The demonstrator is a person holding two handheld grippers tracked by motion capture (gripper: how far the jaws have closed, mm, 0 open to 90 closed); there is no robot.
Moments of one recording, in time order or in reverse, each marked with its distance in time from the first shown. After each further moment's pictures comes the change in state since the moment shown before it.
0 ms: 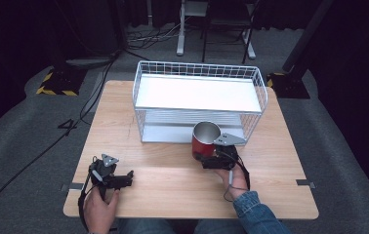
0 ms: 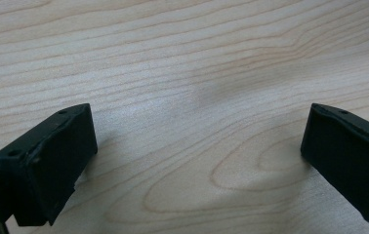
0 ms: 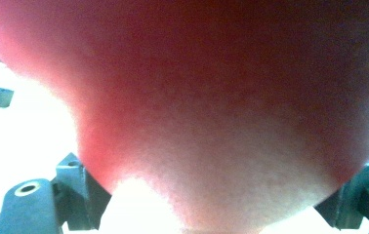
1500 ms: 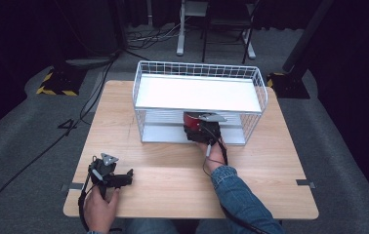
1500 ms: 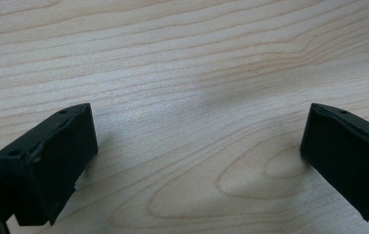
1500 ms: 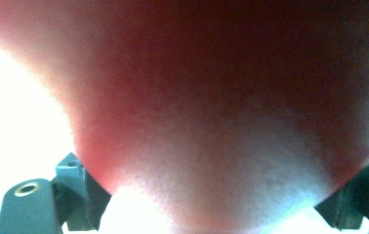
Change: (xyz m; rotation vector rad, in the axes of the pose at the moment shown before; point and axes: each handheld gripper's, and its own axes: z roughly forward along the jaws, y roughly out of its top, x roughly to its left) left arm 0.001 0.002 0.002 0.001 0.018 -0.017; right arm -0.032 0.035 0.087 -0.064 -0.209 0.053
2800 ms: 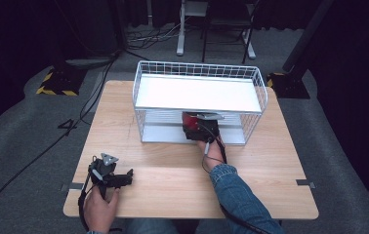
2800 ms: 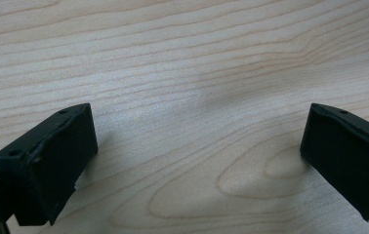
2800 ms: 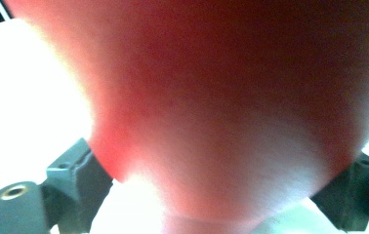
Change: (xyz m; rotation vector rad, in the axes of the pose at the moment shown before) left arm 0.000 0.000 0.000 0.000 -0.001 0.000; right arm -0.006 -0.002 0.011 0.024 0.019 -0.025
